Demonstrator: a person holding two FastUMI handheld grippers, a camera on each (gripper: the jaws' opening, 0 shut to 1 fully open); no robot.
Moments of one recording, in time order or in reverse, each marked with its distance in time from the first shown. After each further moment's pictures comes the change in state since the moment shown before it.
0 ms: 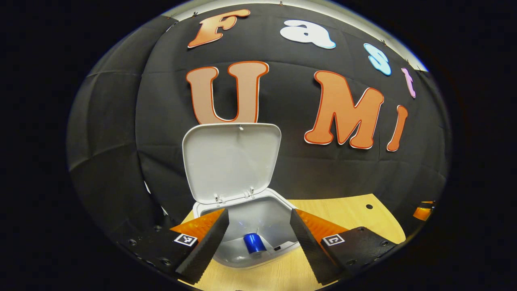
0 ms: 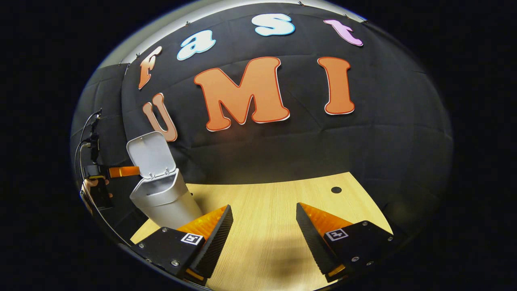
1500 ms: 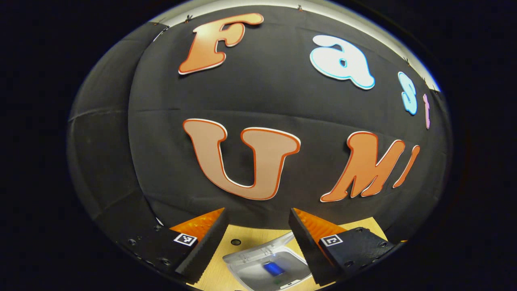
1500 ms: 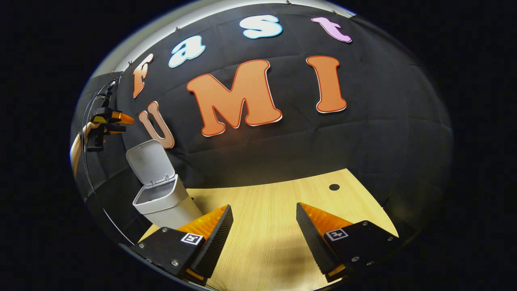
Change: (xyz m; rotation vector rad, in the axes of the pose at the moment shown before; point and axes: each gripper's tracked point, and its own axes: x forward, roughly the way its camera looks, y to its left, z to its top) left arm 0.079 0.074 0.223 -0.033 0.042 0.000; right arm -0.001 -0.015 0.006 0.062 -0.010 -0.017
